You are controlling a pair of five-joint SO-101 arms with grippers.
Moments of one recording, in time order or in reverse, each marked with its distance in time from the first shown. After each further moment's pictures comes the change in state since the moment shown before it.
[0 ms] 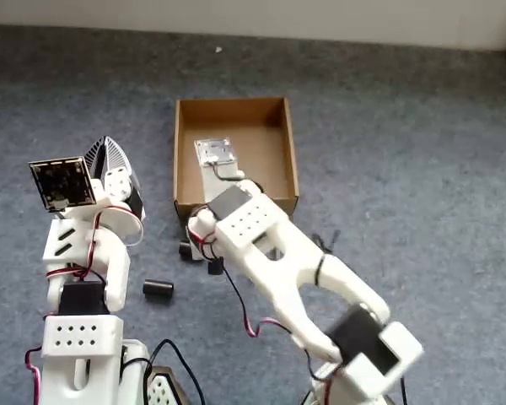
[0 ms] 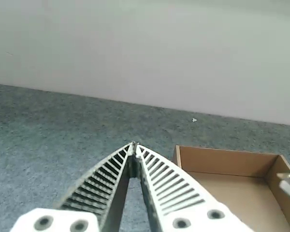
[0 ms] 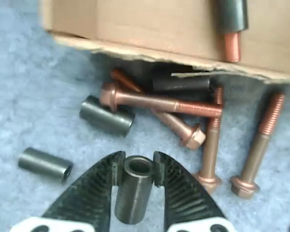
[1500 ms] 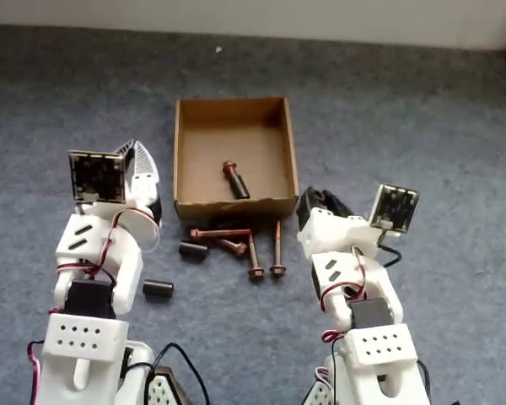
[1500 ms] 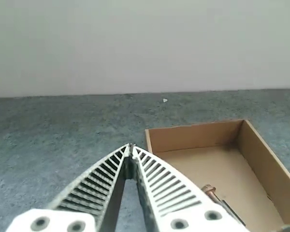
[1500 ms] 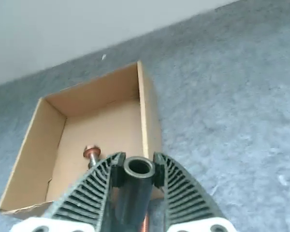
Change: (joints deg) left arm 8.8 0.0 -6.2 12.0 -8.3; right arm 33.0 -66.1 66.6 -55.2 3.6
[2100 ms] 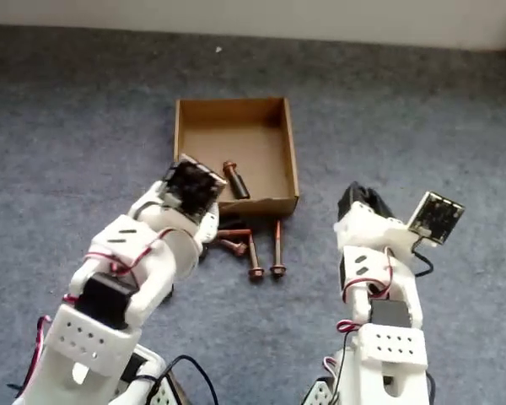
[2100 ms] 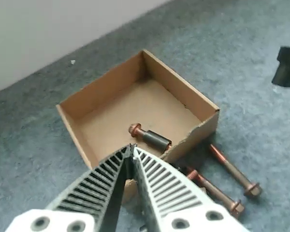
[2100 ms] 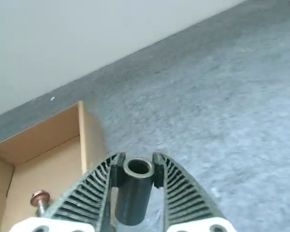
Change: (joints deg) left arm 20.2 7.0 -14.6 27.5 -13.8; right arm 13.9 0.0 0.1 -1.8 0.0
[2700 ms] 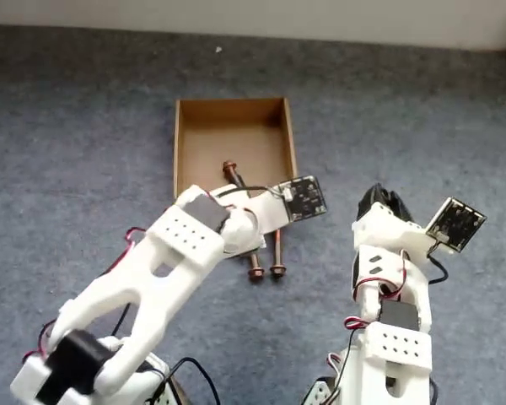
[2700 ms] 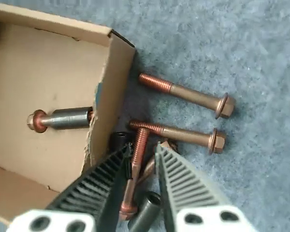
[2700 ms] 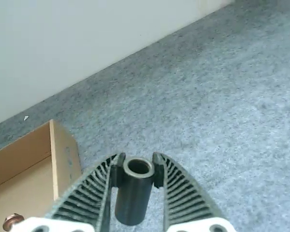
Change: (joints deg) left arm 7.6 48.4 -17.8 4.0 -25.3; right arm 5.5 0.0 0.0 -0.2 0.4
